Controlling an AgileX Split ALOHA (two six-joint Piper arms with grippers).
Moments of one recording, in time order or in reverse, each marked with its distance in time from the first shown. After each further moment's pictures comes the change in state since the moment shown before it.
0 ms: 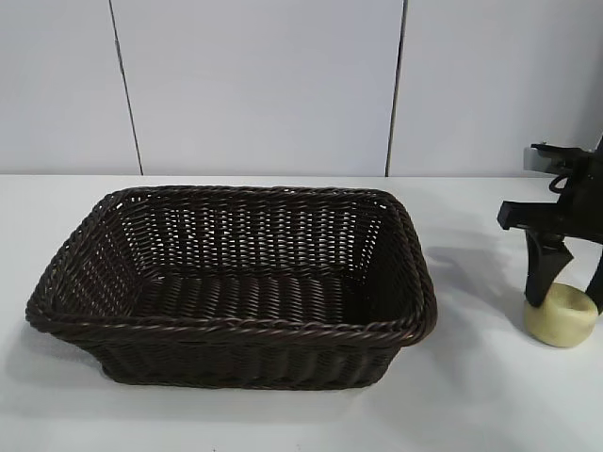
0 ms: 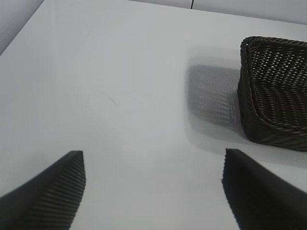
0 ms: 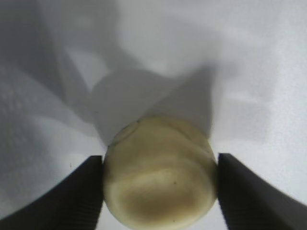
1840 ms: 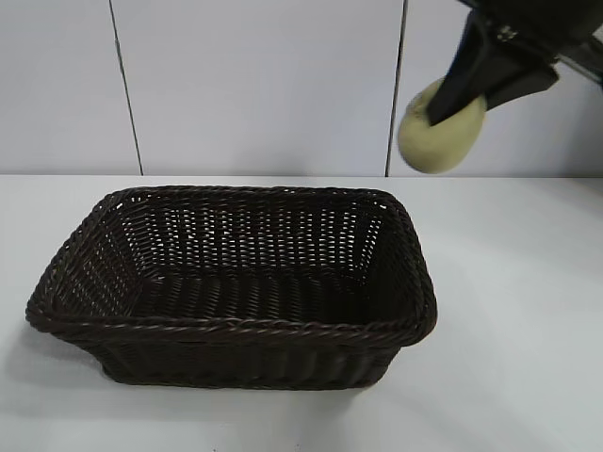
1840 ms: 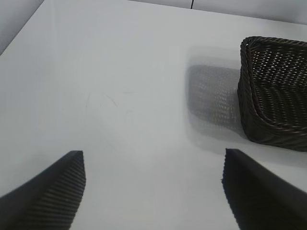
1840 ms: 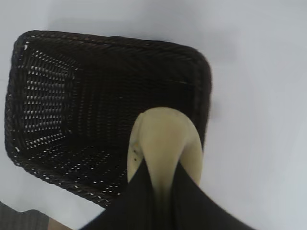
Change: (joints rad) left arm 0.000 0.000 0.000 0.005 0.000 0.000; right arm 0.503 -0.348 0.003 0.358 -0.213 -0.022
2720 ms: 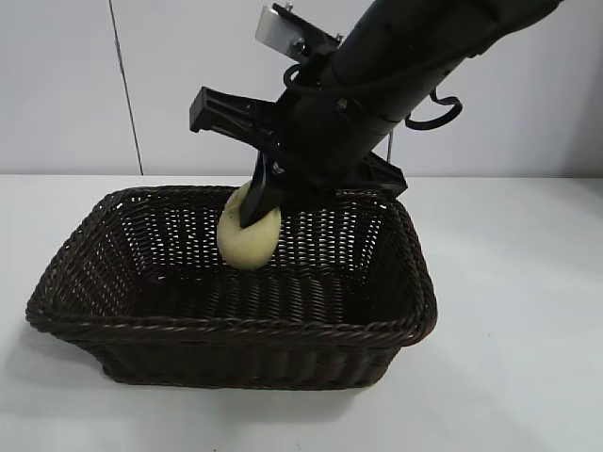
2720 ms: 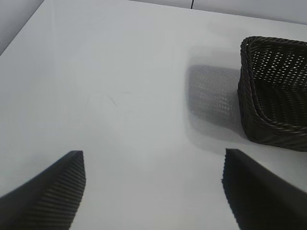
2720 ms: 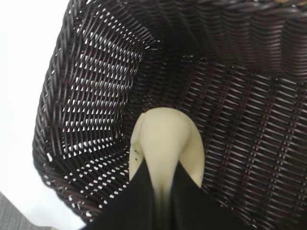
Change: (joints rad) left arm 0.000 0.000 0.000 -0.005 0.000 0.000; right arm 0.140 0.224 0.000 0.024 -0.237 0.000
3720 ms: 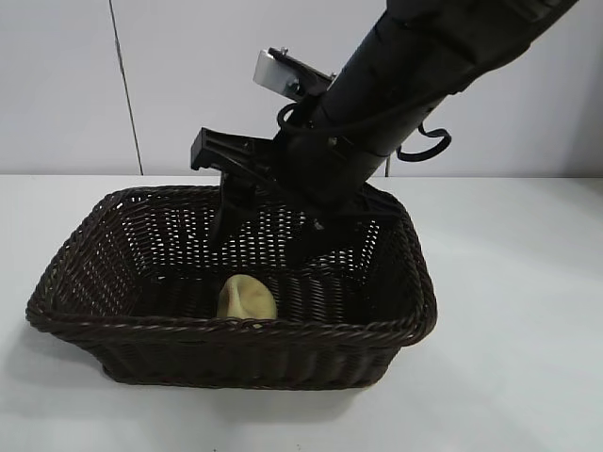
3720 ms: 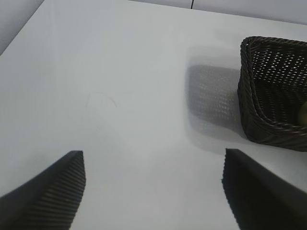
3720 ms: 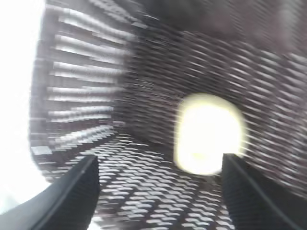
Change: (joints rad) left arm 0.000 0.000 0.000 0.000 0.000 0.000; right arm 0.000 0.008 -0.152 -0.010 0.205 0.030
